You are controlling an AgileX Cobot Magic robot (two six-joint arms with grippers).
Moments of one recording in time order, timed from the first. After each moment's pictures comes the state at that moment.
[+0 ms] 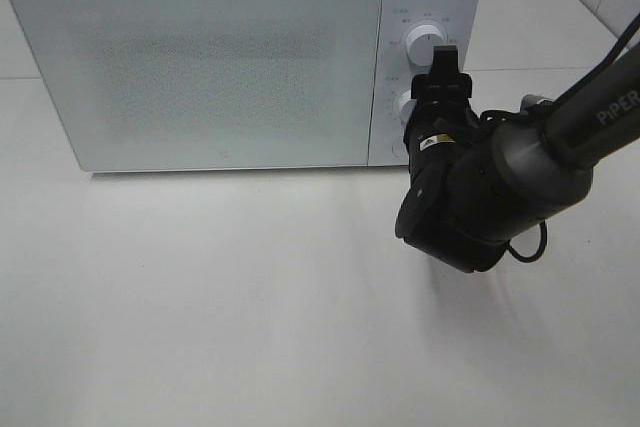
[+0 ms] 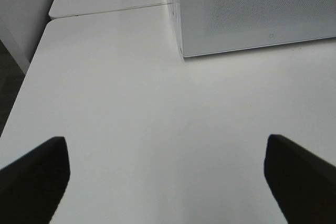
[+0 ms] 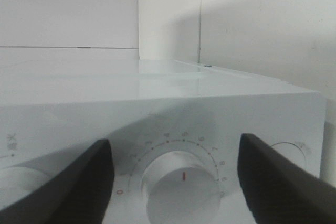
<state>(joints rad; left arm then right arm) 0.01 0.00 -0.50 -0.05 1.04 0.17 0.69 2.09 -0.88 0.99 -1.18 1.07</state>
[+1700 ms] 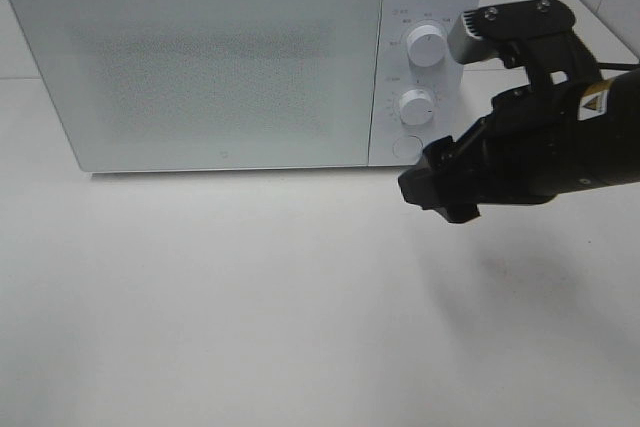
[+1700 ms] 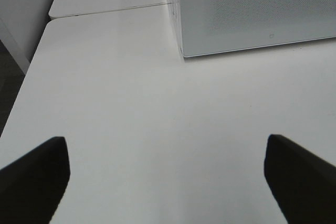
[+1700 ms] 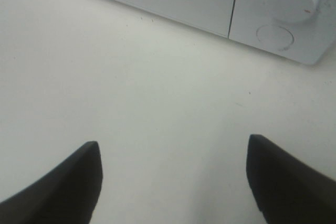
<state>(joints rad) 0.01 0.00 -0.50 -0.05 1.04 0.17 0.52 1.32 -0.65 0.21 0.15 -0.18</state>
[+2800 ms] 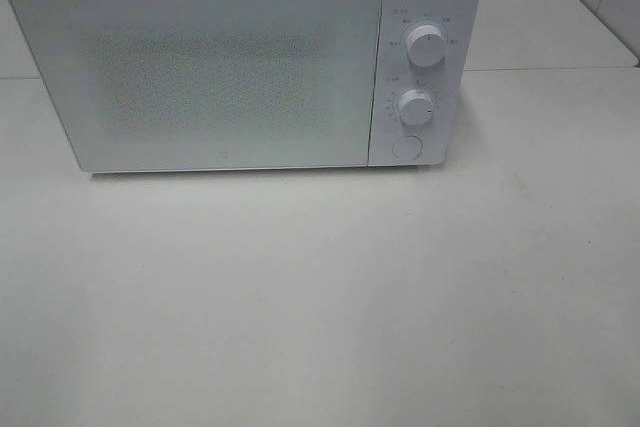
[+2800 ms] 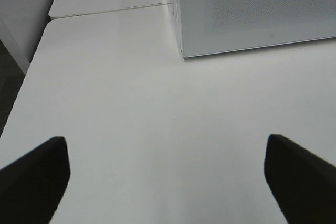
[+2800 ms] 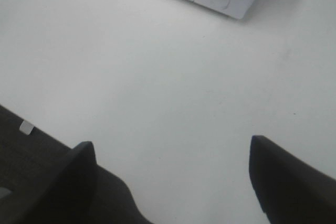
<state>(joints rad) 0.01 0.00 -0.50 -0.05 1.04 0.17 0.46 0.48 -0.65 -0.01 0.91 -0.05</state>
